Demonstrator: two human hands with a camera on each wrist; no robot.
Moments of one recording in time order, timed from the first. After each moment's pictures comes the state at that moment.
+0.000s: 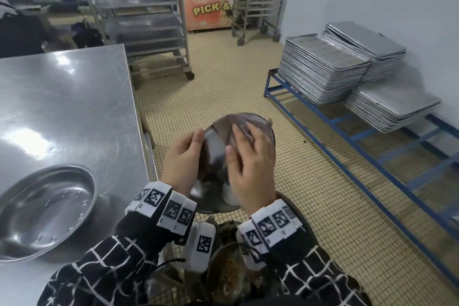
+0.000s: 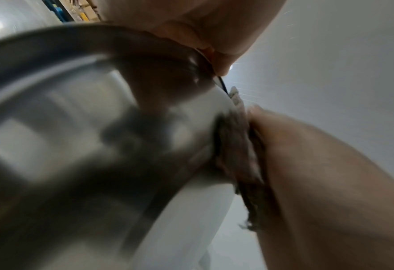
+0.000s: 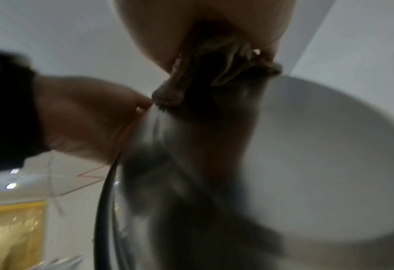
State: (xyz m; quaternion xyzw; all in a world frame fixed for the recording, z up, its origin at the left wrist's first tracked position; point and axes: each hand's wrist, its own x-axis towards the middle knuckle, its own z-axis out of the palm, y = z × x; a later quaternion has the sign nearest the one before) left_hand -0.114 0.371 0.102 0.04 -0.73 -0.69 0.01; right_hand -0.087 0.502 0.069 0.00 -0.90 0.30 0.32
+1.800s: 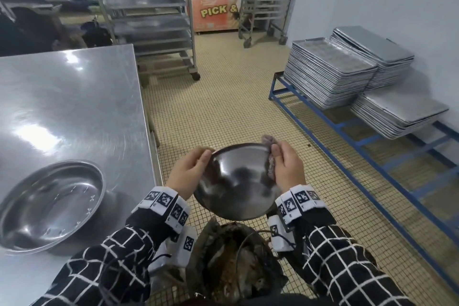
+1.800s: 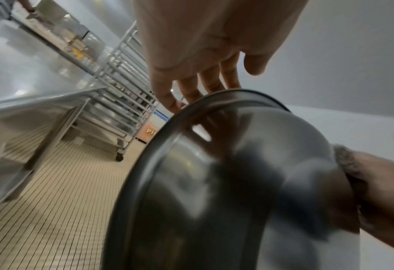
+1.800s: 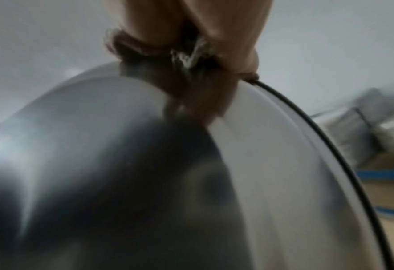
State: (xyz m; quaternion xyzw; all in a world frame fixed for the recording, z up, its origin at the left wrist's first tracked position) left_hand -0.128 0.346 0.046 -0.07 -0.82 -0.56 -0.04; right_hand -0.116 0.575 0.036 -0.09 -0.87 0.46 0.16
